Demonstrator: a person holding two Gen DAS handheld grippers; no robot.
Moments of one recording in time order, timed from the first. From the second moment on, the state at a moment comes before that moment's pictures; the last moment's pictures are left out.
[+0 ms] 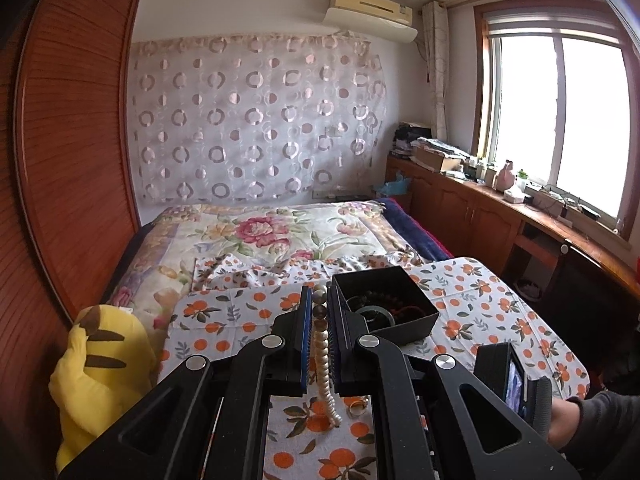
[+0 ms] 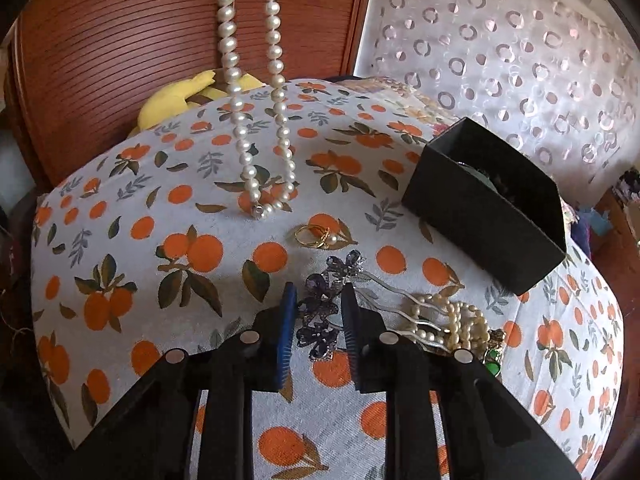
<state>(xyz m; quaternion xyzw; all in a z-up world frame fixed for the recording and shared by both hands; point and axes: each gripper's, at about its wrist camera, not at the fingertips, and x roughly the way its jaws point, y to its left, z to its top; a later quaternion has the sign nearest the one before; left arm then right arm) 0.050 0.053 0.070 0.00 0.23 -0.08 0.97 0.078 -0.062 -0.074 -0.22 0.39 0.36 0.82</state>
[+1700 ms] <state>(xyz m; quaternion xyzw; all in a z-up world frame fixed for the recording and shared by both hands) 0.158 -0.028 0.135 0.02 0.20 -0.11 0.97 0.189 -0.146 0.015 -0.03 0.35 0.36 0.86</state>
